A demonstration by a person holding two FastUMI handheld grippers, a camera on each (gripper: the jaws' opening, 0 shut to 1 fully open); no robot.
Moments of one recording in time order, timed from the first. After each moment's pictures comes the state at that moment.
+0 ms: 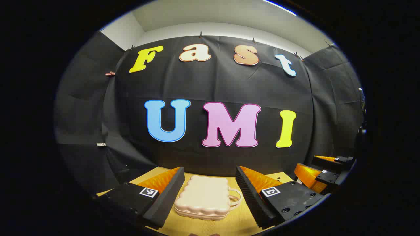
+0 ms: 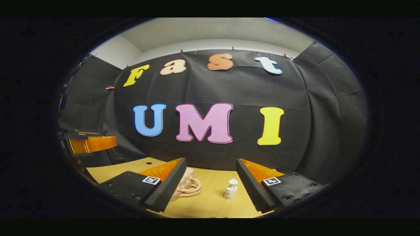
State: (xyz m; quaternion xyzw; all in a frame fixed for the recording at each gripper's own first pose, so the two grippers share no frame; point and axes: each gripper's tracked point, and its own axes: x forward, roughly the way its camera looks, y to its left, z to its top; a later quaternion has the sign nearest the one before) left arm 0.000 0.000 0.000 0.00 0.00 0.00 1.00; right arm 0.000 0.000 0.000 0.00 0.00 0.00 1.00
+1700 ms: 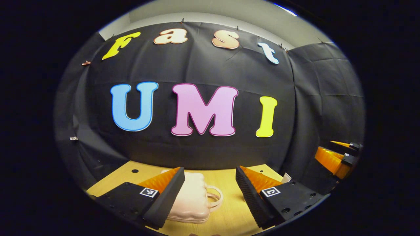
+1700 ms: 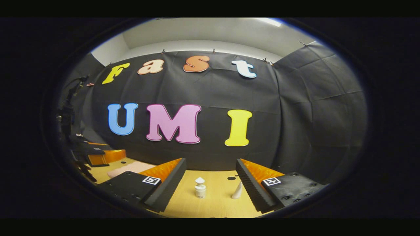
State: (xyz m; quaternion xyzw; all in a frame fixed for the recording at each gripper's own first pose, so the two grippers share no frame) left arm 0.094 -0.089 -0.069 0.01 0.06 -0.12 0.99; right arm -0.024 -0.085 0.003 -0.01 0.00 -0.12 0.99
